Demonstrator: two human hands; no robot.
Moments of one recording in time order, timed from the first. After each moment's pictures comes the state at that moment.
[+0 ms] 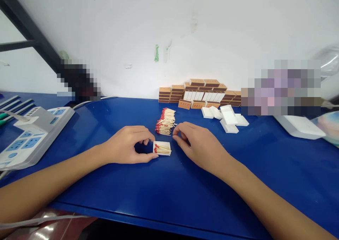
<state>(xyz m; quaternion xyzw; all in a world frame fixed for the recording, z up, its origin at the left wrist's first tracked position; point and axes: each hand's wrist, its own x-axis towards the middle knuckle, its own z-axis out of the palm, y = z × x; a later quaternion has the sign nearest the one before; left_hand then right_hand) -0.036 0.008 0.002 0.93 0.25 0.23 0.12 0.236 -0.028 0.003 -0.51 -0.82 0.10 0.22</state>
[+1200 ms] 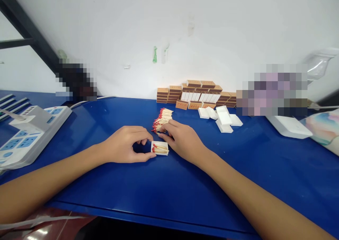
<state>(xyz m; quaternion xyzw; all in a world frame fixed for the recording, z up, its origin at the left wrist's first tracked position) -0.034 0.005 0.001 0.93 0.24 0.24 0.12 0.212 -0.005 -0.017 -0.43 -0.85 0.06 0.28</state>
